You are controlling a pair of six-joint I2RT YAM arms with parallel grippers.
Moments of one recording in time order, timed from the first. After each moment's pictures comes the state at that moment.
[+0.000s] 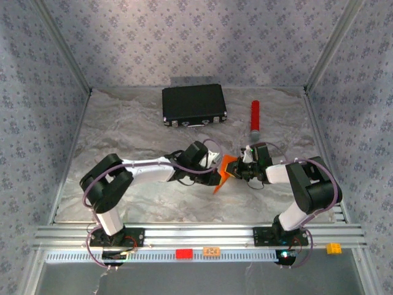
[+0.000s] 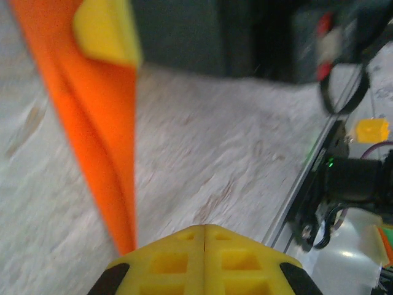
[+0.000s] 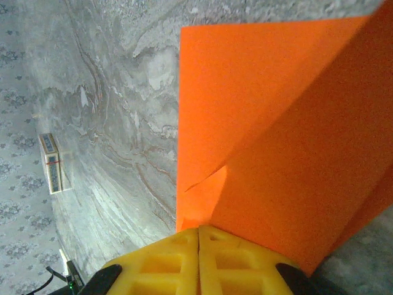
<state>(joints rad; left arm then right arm) -0.94 1.75 0.98 -0.05 0.53 -0.66 0.27 1.60 0.46 0.26 -0.66 0.74</state>
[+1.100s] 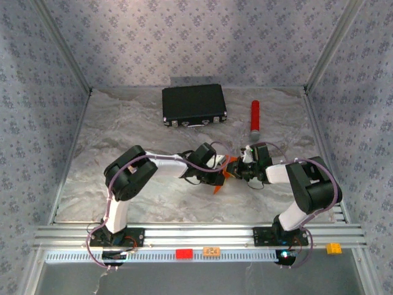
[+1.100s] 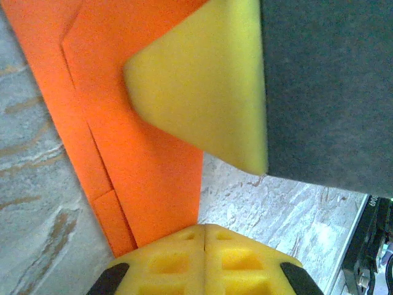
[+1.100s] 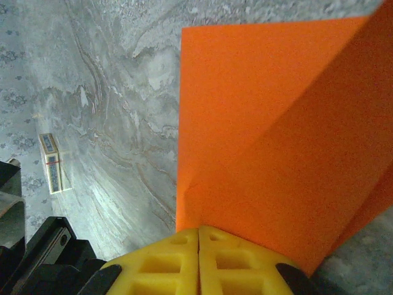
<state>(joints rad) -0.93 1.98 1.08 -0.02 0.52 -0.62 0.27 1.60 0.46 0.26 -0.66 0.74</state>
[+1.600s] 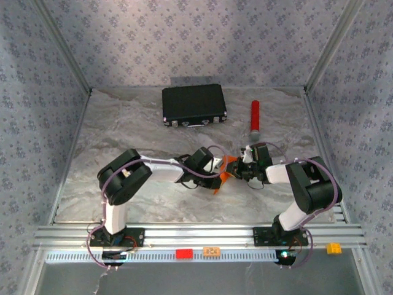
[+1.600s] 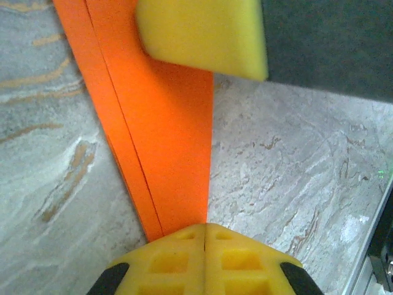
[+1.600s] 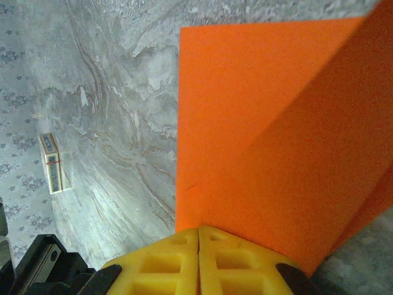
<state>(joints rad) -0.96 1.90 0.99 -0.02 0.44 -0.58 0.27 1.60 0.46 0.26 -0.66 0.74</state>
